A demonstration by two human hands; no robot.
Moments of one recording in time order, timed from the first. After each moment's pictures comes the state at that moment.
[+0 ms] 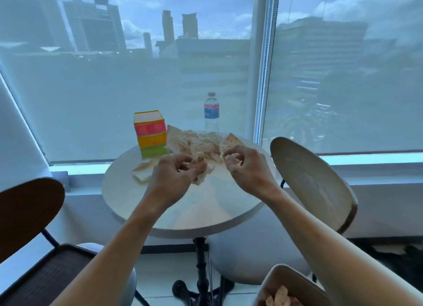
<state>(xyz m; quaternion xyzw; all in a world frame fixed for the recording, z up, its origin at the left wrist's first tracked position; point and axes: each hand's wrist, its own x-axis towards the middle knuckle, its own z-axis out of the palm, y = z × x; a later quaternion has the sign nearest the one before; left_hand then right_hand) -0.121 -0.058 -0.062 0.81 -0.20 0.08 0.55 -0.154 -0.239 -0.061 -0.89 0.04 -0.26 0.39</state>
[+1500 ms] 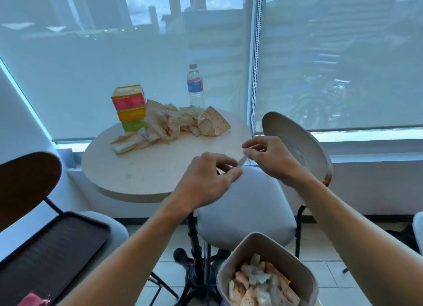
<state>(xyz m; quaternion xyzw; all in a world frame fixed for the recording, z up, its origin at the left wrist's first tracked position) -0.214 -0.171 -0.081 0.88 -0.27 0.00 0.38 -0.201 -0.361 -0.101 -0.85 0.05 -0.14 0.50</state>
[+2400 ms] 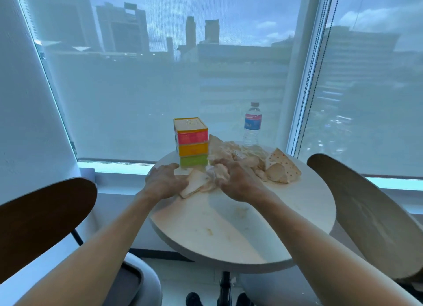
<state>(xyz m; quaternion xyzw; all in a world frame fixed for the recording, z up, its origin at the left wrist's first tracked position) 0.021 0.046 -0.086 0.98 -0.02 0.00 0.22 -0.046 -0.146 -0.070 -0.95 -0.03 -0.12 0.27</state>
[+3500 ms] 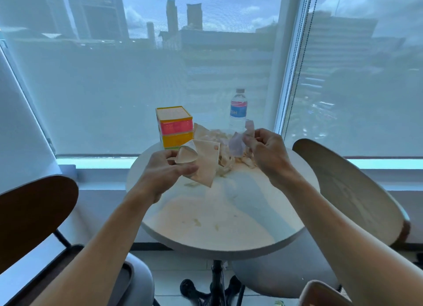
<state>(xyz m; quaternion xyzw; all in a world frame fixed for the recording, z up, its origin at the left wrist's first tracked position) -0.034 0.020 -0.059 0.78 -0.09 -0.04 0.62 -0.071 -0.197 -0.045 -0.78 0.08 -0.26 0.56</state>
